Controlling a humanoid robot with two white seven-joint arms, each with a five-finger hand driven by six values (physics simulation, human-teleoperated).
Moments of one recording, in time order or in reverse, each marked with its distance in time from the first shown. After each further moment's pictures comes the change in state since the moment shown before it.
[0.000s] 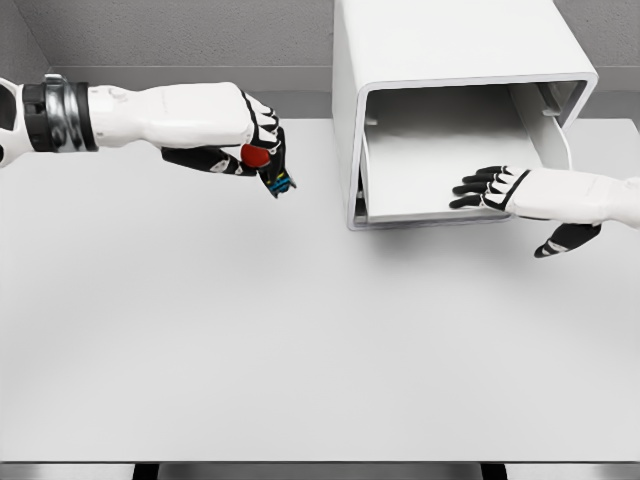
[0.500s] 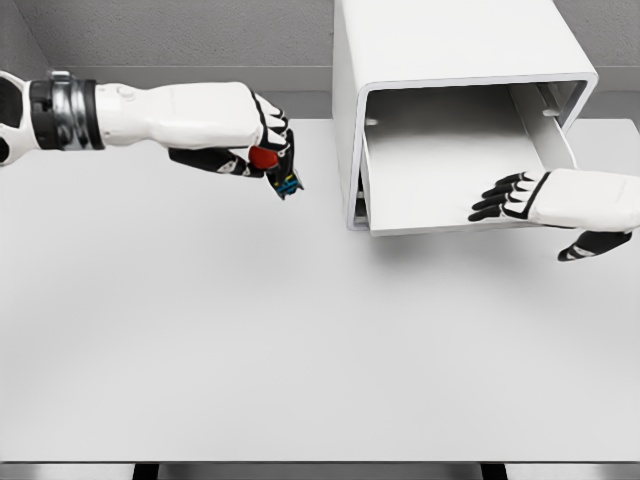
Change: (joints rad) left arm -0.021 -0.008 -0.023 -0.015 0.005 0.000 0.000; right arm 0.009 -0.126 -0.015 -0.122 -0.007 -0.014 -0.020
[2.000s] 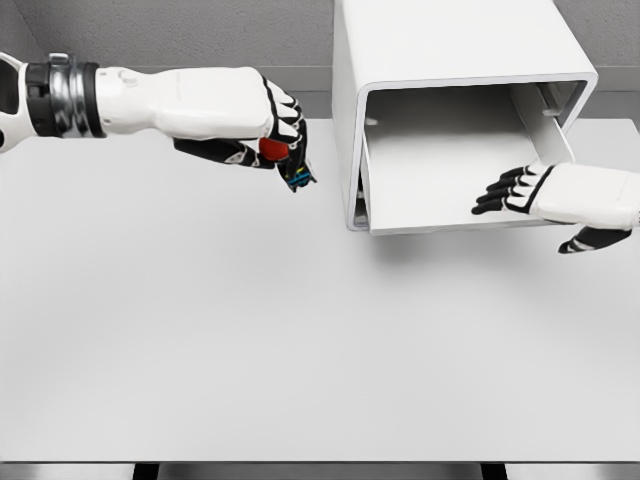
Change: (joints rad) left arm -0.055 -0.003 -0.008 -0.041 0.013 0.000 0.001; right arm 0.043 0.026 -0.047 0.016 0.087 0.000 -0.050
